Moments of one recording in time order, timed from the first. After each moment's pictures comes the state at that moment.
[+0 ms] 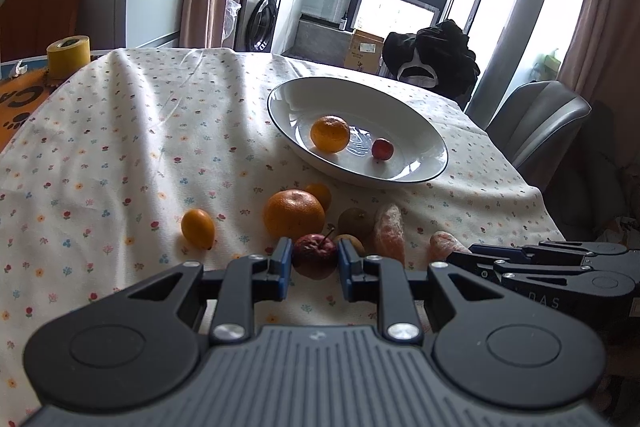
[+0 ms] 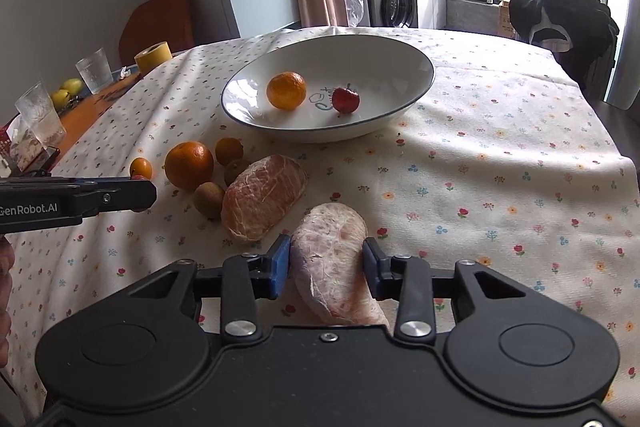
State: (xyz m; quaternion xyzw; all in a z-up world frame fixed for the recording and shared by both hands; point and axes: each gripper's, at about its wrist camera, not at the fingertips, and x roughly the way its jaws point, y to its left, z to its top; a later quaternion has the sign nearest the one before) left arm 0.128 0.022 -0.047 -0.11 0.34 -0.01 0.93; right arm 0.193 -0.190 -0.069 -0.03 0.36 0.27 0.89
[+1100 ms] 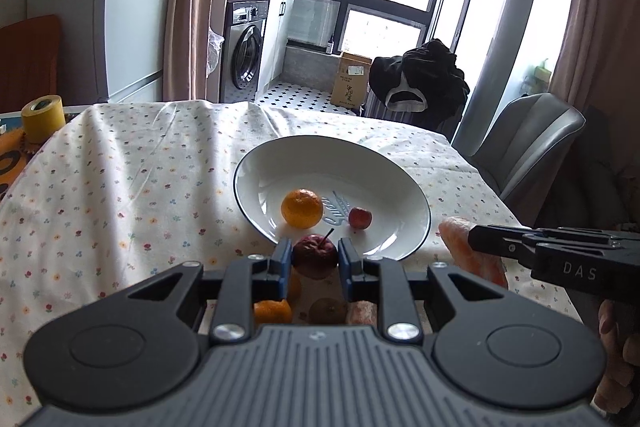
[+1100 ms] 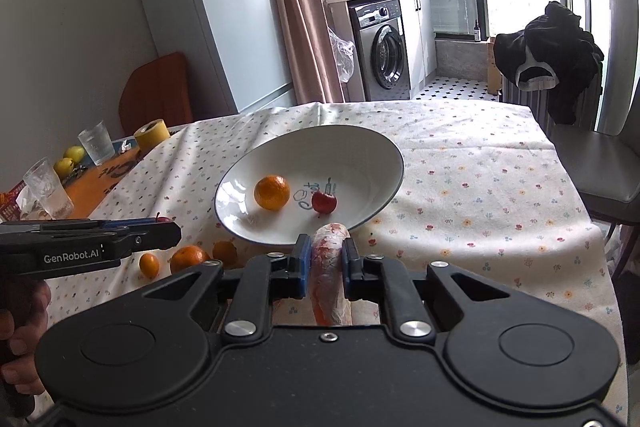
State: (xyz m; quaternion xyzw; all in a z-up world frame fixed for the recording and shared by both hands) left arm 0.177 0.006 -0.013 -0.08 0.31 -0.02 0.95; right arm 0.219 -0.213 -0.020 0.03 0.30 0.27 0.91
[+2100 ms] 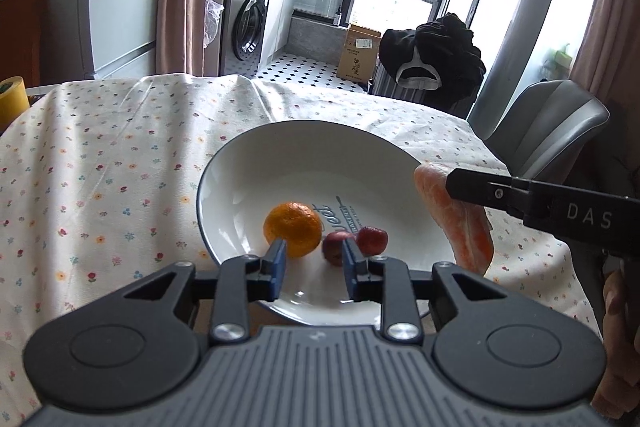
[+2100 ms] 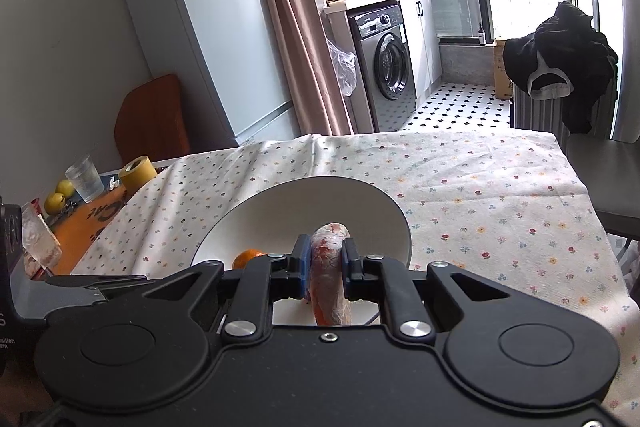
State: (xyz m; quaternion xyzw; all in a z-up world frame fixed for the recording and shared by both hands) left arm 0.256 0.003 -0.042 -0.10 0.35 -0.01 0.93; right arm 0.295 -0.190 -0.014 0.05 0.30 0.28 0.91
